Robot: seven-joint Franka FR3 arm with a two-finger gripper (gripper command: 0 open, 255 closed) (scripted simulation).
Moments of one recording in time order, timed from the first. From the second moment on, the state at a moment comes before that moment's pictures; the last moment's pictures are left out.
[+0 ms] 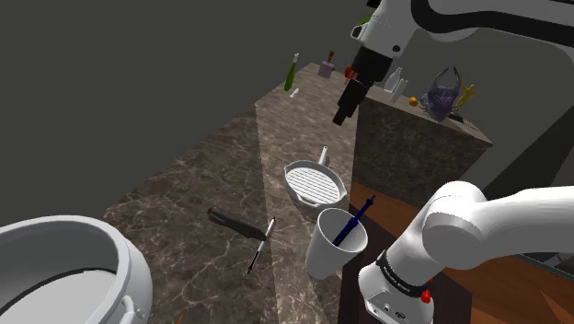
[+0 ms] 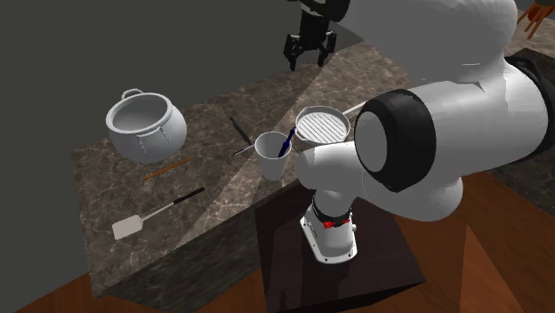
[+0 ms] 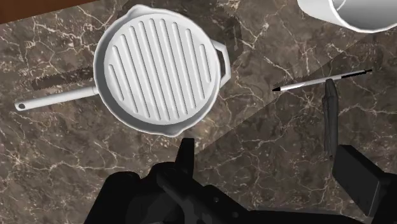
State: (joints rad) arm 0.01 -0.78 0.02 -2.41 0.08 1.67 -0.17
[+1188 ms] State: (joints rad) arm 0.14 -1.11 0.11 -2.92 0.26 1.70 -0.10
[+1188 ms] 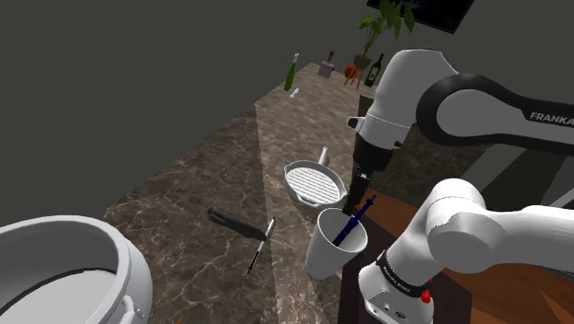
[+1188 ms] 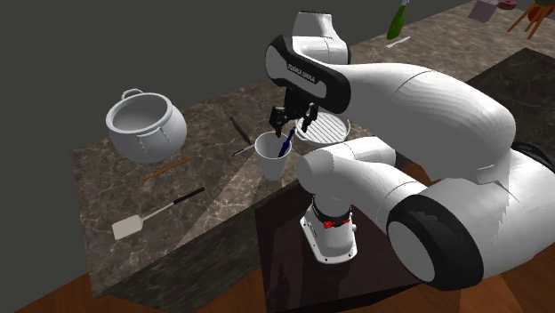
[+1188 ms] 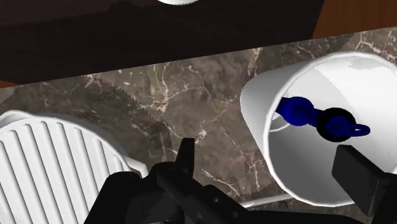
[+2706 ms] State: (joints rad) arm 0.19 -1.13 0.16 -3.04 0.33 1.80 -0.09
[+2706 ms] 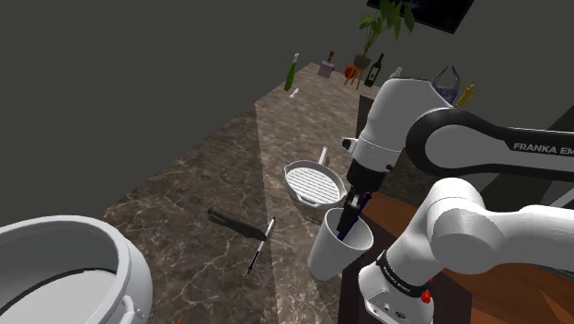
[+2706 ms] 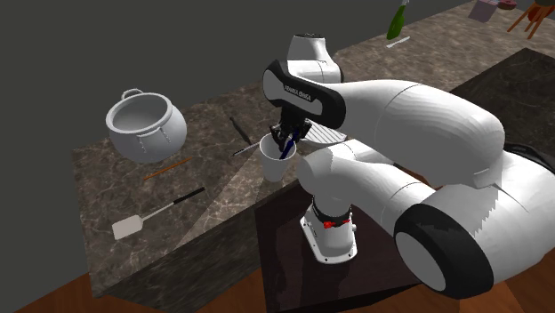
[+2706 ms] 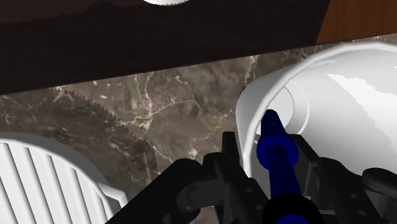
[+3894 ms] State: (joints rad) arm 0.17 -1.14 0.12 -2.85 0.28 1.60 -0.06
